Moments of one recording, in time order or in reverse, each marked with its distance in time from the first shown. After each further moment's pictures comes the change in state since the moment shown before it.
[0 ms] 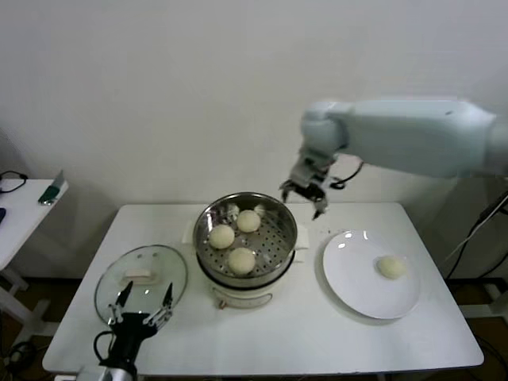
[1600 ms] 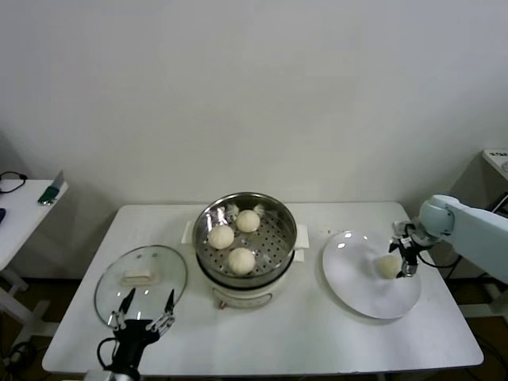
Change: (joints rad) left arm 0.014 -0.023 0.006 0.030 0.014 -0.014 0.000; right arm -0.791 -0.320 0.546 -0.347 -0.253 -0.279 0.130
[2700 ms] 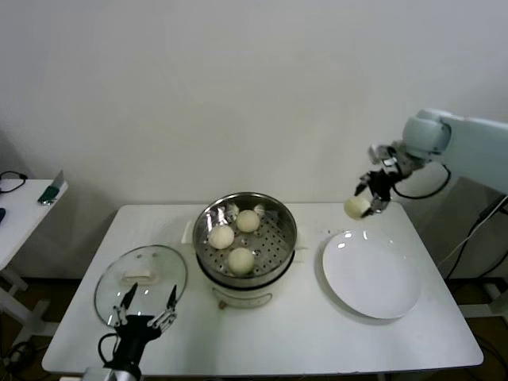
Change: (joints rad) left arm -0.005 0.019 0.012 -0.029 -0.003 0.010 -0.001; right arm 0.781 0.152 -0.504 0.343 0.529 -0.061 -0.063
